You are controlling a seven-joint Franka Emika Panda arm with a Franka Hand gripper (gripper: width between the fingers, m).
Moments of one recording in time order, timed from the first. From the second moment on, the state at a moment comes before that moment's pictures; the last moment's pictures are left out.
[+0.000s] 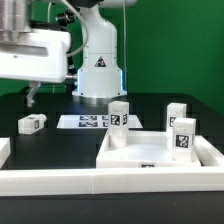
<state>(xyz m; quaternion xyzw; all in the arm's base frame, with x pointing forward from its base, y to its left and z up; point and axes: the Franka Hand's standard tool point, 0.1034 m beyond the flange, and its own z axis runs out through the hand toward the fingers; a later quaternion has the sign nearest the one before) 0.543 -0.209 0.104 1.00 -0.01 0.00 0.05</state>
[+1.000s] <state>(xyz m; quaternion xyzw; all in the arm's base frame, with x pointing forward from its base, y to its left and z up) 0.447 -0.229 0.075 1.00 -0.06 -0.03 0.04</state>
